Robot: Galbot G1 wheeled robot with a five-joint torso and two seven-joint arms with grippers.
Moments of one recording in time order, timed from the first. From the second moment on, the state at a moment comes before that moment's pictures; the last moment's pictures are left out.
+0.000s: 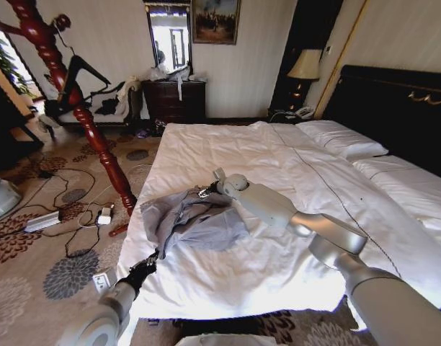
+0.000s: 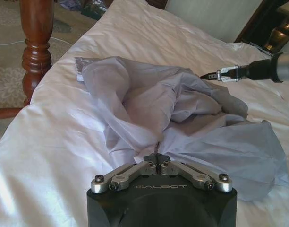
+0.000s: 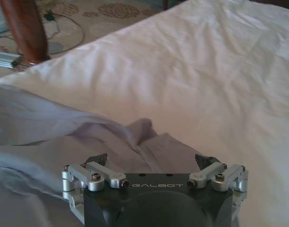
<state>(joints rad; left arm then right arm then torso) 1.78 -1.04 -0.58 -2.41 -1.01 0.43 -0.44 0.04 1.31 -0.67 0.92 0.89 -0.58 -0.09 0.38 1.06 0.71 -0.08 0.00</state>
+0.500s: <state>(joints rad) 1.76 -1.02 -0.56 -2.41 -1.02 0.43 -0.44 0.02 1.32 -0.70 0.83 0.85 -0.59 -0.15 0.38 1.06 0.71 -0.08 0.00</state>
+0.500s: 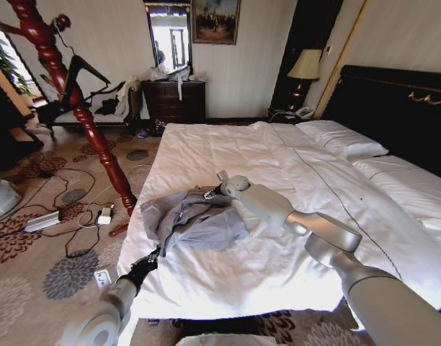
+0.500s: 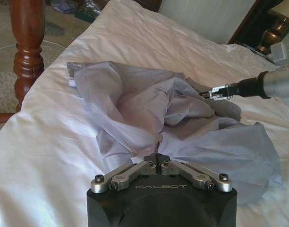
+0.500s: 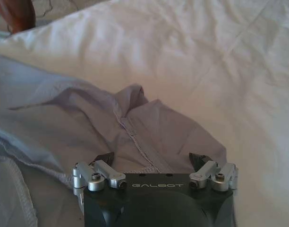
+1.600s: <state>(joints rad) 1.79 -1.04 -0.59 -2.43 -1.02 0.43 -0.44 0.03 1.34 -0.75 0.81 0.82 -0.59 -0.17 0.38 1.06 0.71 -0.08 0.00</state>
